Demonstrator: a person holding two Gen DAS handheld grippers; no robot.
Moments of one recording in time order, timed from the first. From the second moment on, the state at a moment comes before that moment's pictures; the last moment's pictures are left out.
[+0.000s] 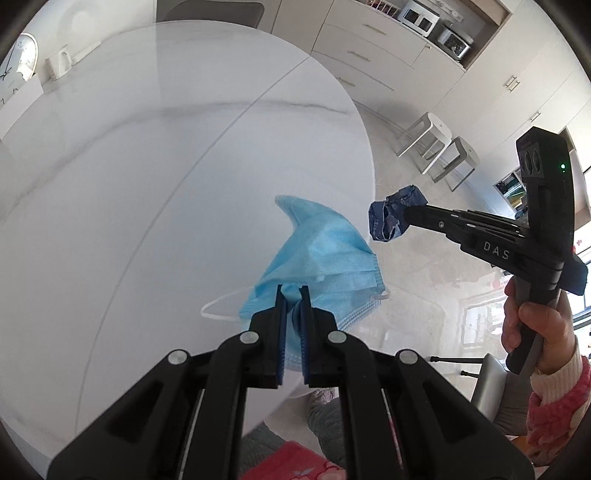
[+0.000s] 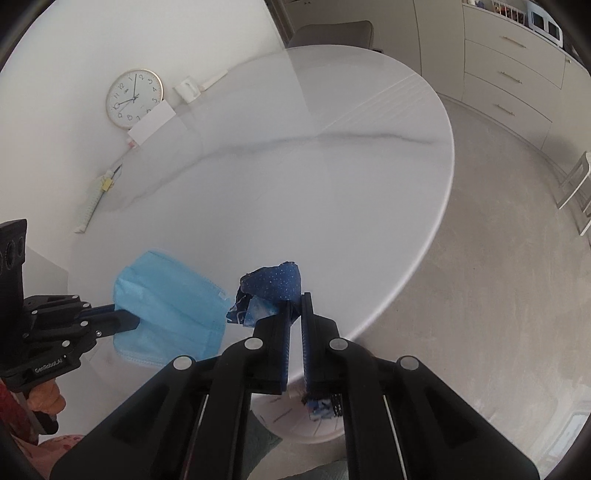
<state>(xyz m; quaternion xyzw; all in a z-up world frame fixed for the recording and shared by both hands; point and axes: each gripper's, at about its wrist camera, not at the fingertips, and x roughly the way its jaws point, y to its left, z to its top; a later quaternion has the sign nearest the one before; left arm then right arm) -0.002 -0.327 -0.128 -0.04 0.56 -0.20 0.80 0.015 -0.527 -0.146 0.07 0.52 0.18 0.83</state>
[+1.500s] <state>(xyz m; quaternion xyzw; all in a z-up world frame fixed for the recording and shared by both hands) -0.125 -0.406 -0.200 -0.01 0.56 0.03 0.83 -0.063 -0.528 -0.349 0.05 0.60 0.28 0.75</state>
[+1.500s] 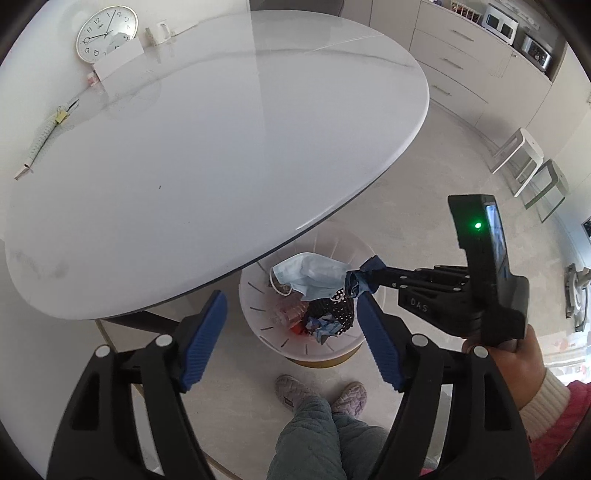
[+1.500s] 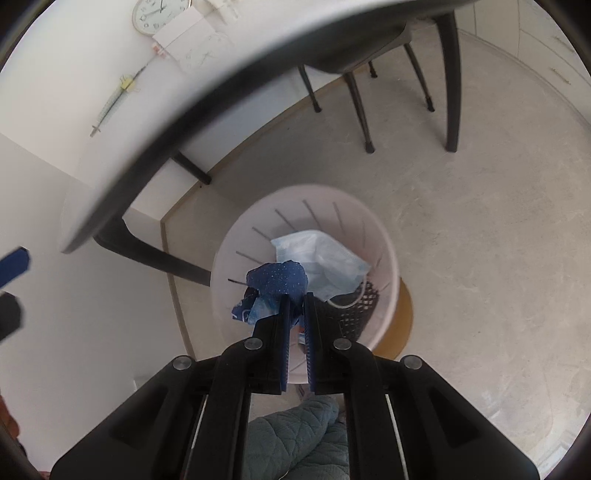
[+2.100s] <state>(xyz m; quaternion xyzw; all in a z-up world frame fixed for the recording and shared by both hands) -0.133 -0.401 -0.127 -0.03 0.51 0.06 0.86 -0.076 -0.559 -0.210 0.02 0.53 0.23 0.82</state>
